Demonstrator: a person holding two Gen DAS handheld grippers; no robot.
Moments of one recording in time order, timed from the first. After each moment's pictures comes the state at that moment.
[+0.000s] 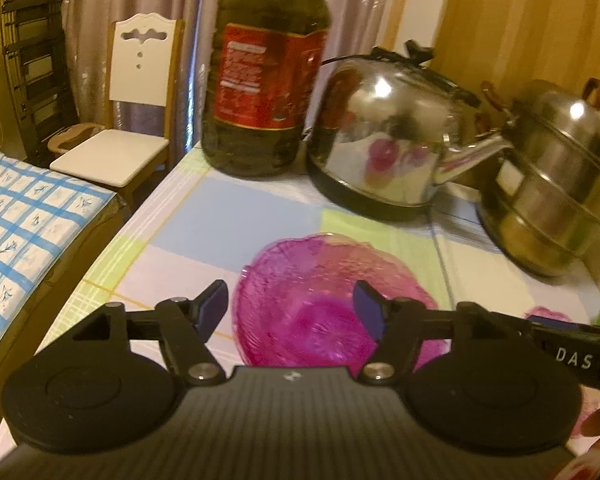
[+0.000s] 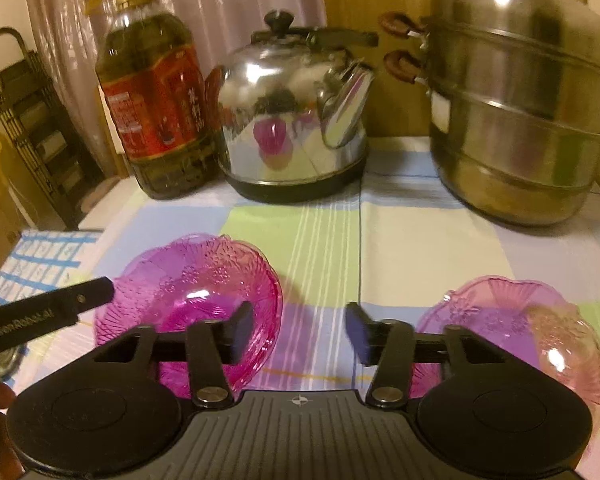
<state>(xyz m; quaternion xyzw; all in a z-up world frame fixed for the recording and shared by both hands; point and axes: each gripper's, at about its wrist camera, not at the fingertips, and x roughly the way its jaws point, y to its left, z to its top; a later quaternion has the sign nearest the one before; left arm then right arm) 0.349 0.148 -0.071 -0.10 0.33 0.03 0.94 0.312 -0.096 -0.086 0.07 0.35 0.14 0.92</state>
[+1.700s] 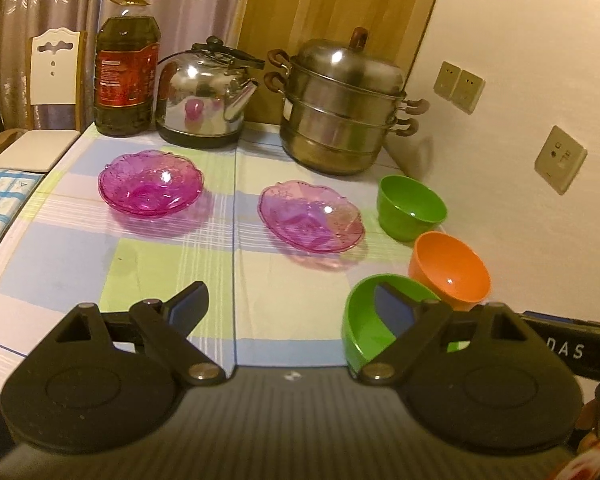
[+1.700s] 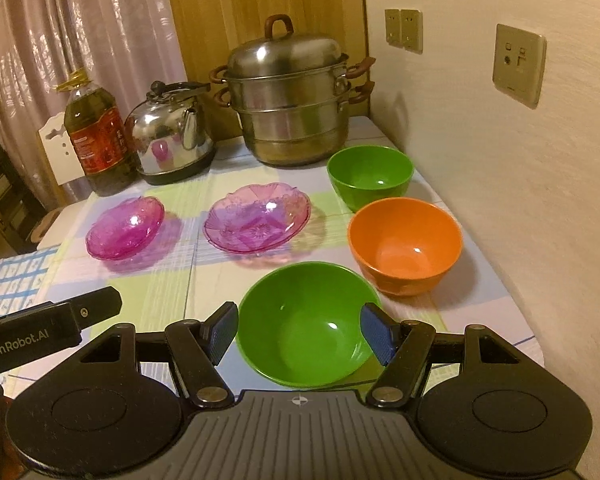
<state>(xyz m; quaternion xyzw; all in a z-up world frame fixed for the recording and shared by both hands) 0.071 -0.030 0.027 -0.08 0.34 -0.11 0.93 -0.006 -0.278 0.011 0.10 0.35 0.00 0.93</state>
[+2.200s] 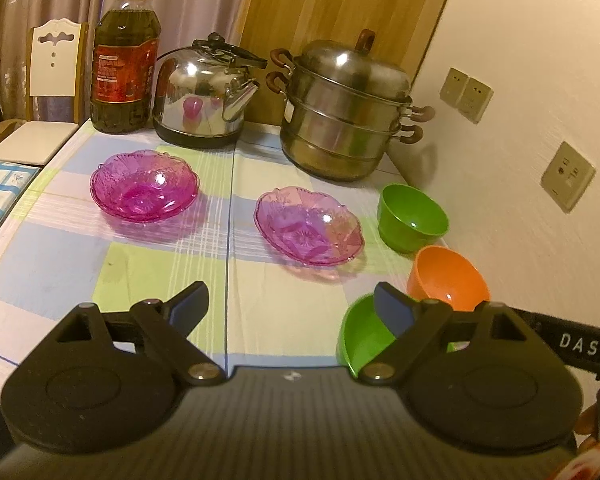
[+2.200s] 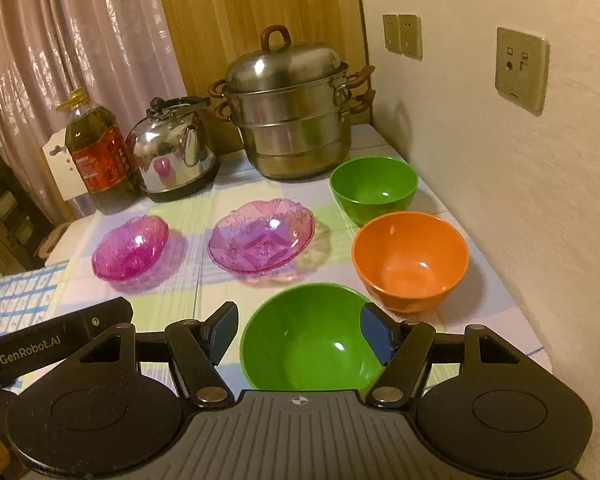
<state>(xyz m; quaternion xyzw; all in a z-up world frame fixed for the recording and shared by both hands) 0.100 -0.032 0.029 -0.10 0.35 -0.11 0.93 0.021 -0.291 0.017 0.13 0.34 0.02 0.93</state>
